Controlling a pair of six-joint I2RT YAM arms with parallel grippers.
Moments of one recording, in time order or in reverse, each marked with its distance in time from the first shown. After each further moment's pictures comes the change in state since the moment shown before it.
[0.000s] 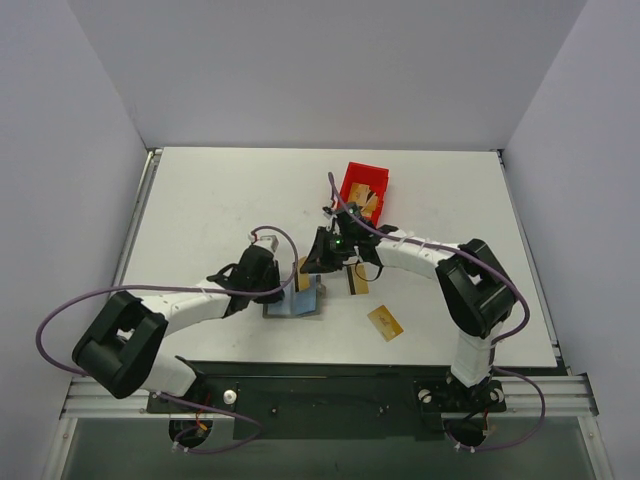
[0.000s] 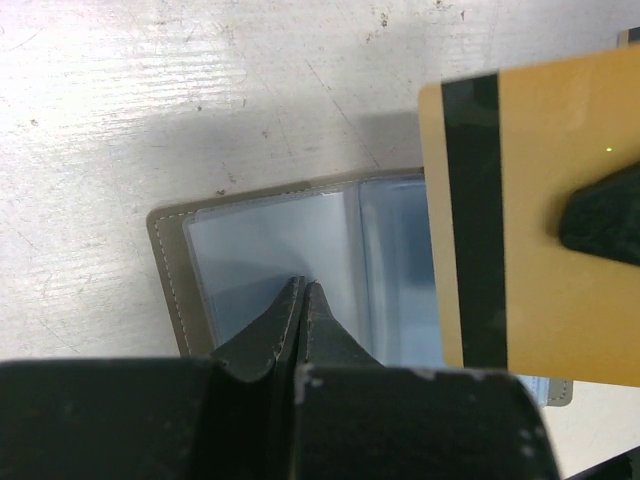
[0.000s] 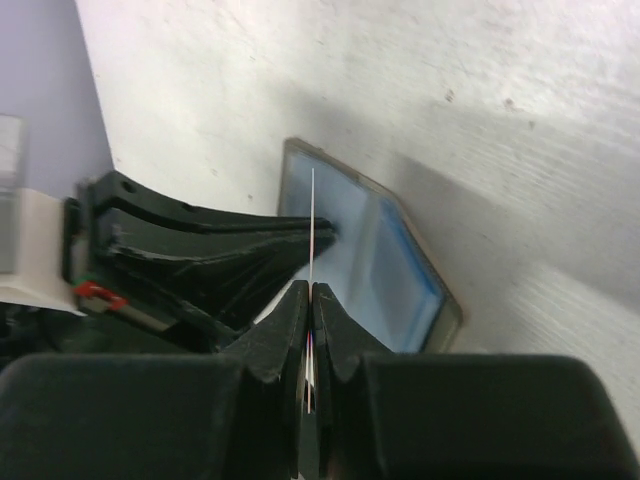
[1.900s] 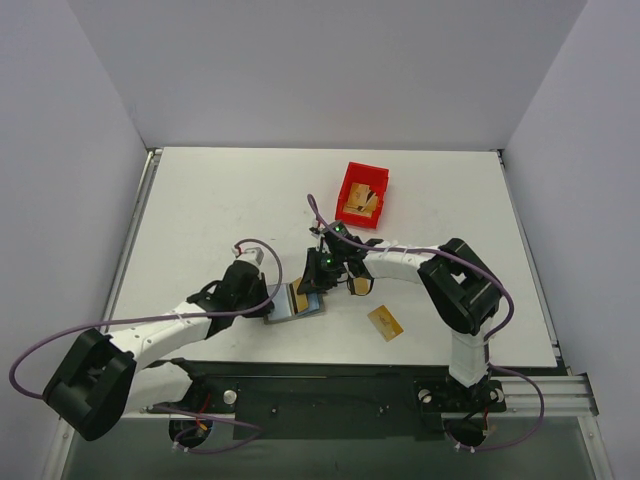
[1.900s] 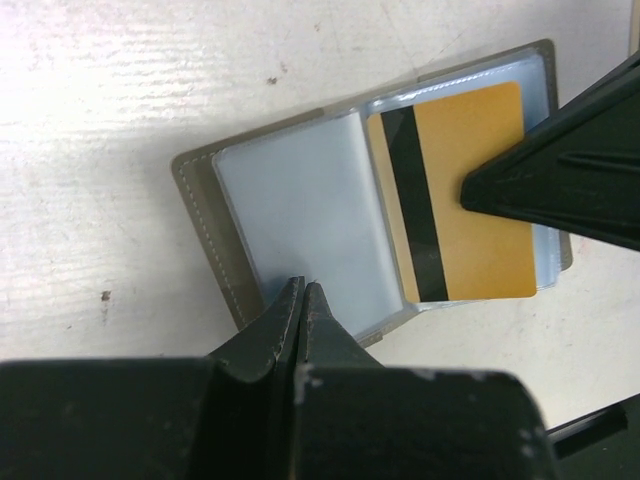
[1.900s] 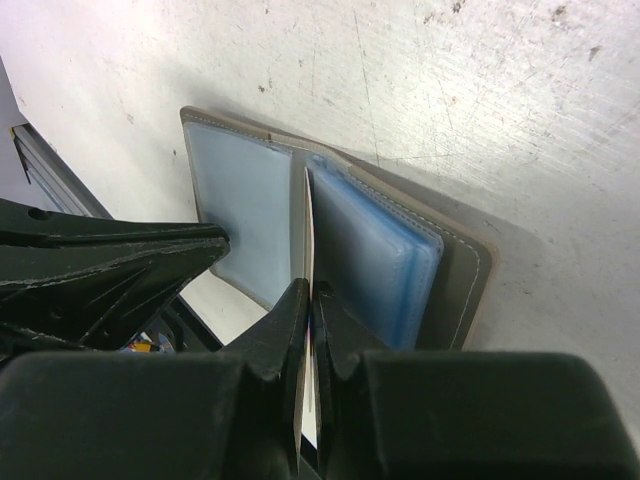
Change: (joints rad) left arm 0.000 -0.241 -0.142 -0.069 -0.005 -0.055; right arm 0.077 0.068 -0.027 0.022 0.026 -0.085
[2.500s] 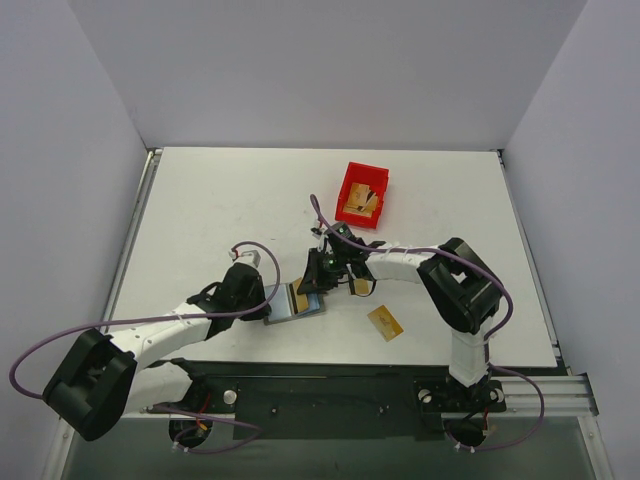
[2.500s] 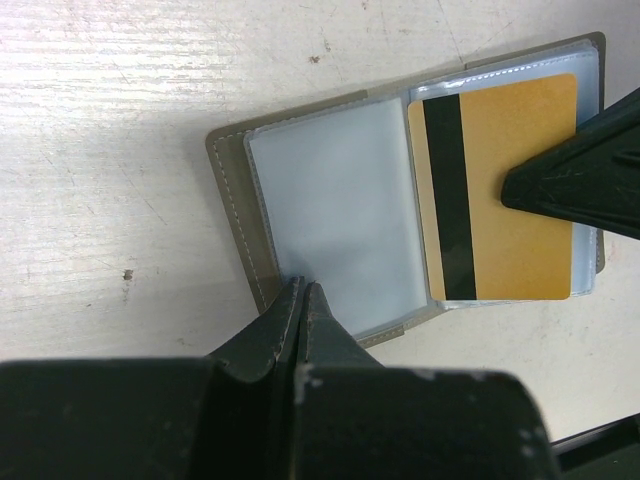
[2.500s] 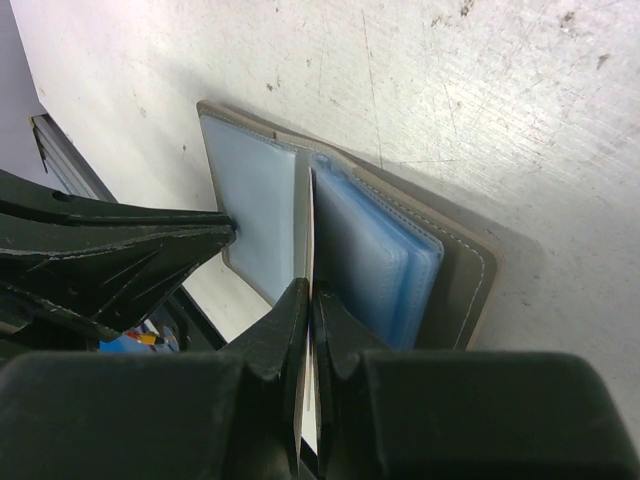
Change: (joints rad) left arm 0.000 -0.007 -0.019 -0.039 -0.034 -0.034; right arm -0.013 0.003 -0.036 0.069 -0.042 -0.001
